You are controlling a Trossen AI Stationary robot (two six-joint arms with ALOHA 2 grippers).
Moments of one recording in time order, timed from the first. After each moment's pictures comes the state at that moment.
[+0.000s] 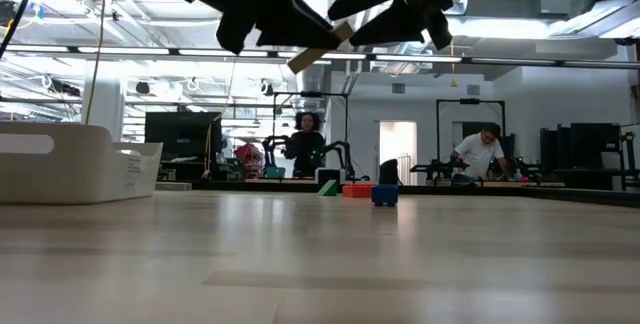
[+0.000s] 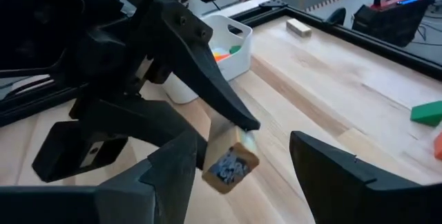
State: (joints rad) left arm -0.30 1.58 0.89 0.36 -0.64 0.53; right arm 0.36 1.57 0.98 0.13 0.73 0.50
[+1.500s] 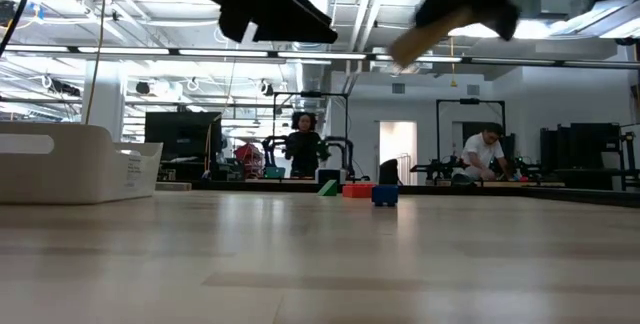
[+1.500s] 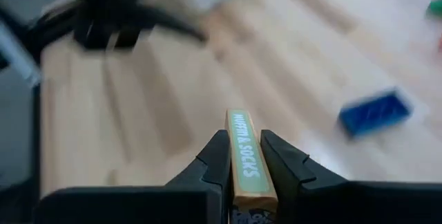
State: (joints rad) left arm -0.34 1.57 0.90 0.38 -0.74 0.48; right arm 0.43 1.39 0.98 -0.33 0.57 0.77
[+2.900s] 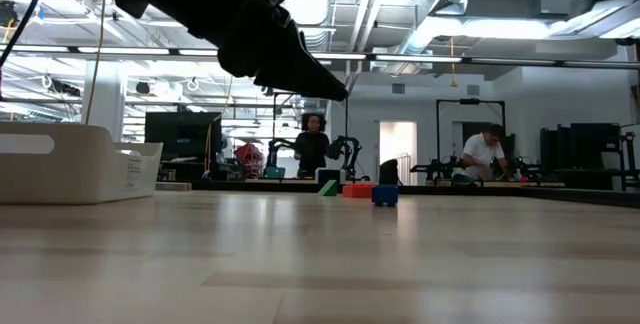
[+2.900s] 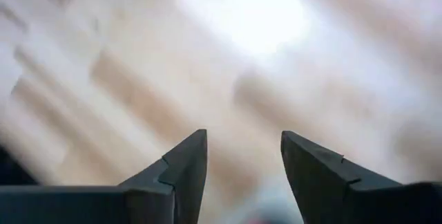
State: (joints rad) left arm -0.24 1.67 0.90 0.32 -0.44 0.20; right arm 0.79 1.33 1.09 -1.15 0.26 1.73
